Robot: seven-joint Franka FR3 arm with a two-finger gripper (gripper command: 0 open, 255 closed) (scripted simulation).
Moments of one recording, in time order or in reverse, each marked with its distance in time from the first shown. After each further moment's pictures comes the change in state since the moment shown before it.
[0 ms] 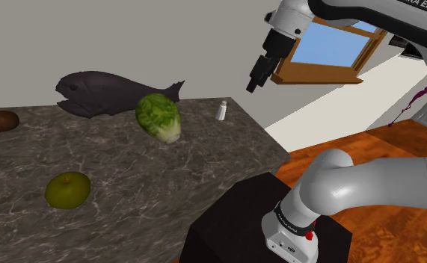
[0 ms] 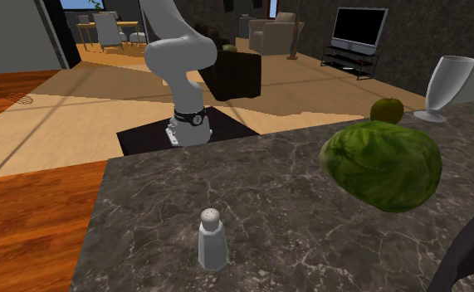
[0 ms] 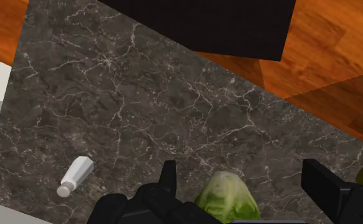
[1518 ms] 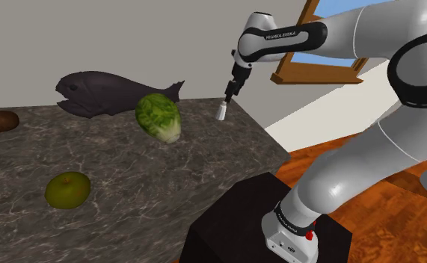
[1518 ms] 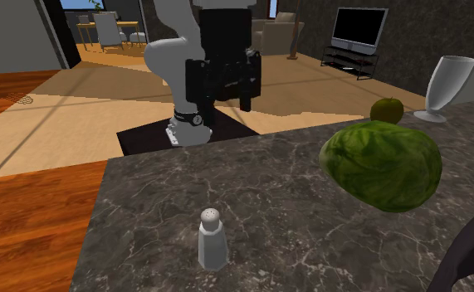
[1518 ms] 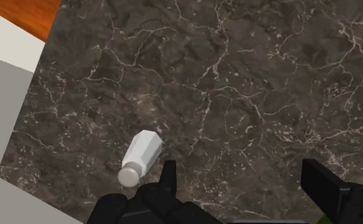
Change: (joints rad) arm -0.061 0.571 -0.206 0.049 -0.146 0.492 -0.303
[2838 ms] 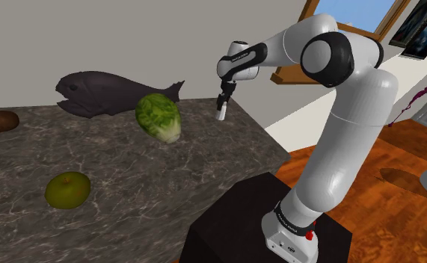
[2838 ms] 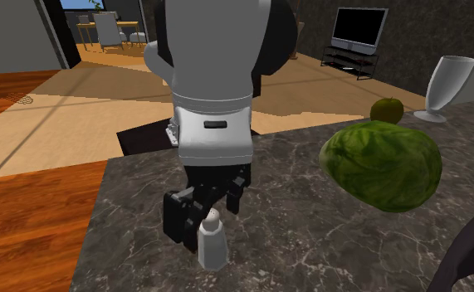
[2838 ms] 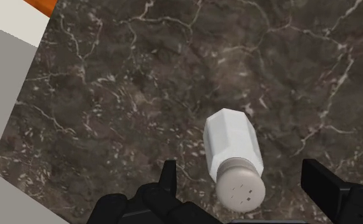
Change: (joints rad) arm -0.058 0.493 -0.064 0.244 0.067 0.242 -0.185
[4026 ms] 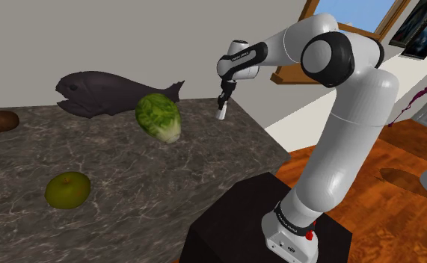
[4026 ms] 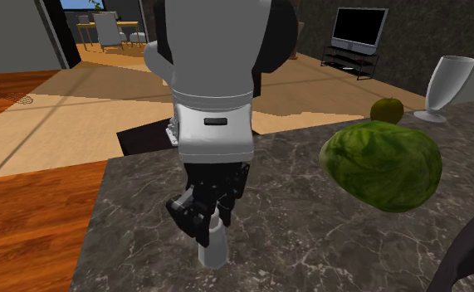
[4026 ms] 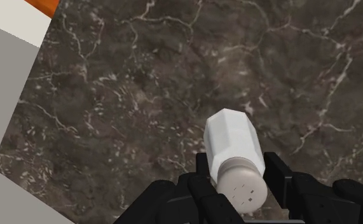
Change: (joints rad) arm 0.000 -0.003 0.000 0.006 -0.001 -0.008 0.000
